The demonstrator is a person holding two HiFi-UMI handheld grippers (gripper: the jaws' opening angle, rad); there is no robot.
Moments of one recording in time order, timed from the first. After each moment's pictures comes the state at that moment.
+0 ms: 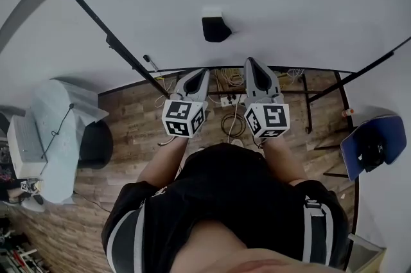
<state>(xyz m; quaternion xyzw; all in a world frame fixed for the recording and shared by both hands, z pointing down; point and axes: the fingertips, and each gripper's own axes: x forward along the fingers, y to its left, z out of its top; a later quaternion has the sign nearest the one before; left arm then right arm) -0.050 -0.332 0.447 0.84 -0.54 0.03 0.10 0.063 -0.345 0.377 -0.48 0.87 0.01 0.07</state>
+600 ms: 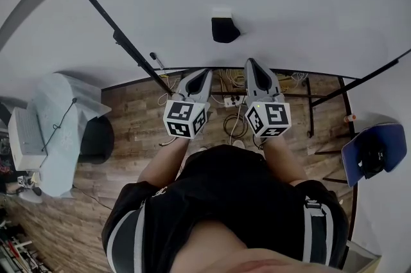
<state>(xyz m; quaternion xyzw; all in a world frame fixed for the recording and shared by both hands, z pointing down) -0.061 -0.328 0.442 0.83 -0.55 0.02 0.09 0.046 -0.351 0.385 -0.46 0.88 -0.02 0.07</state>
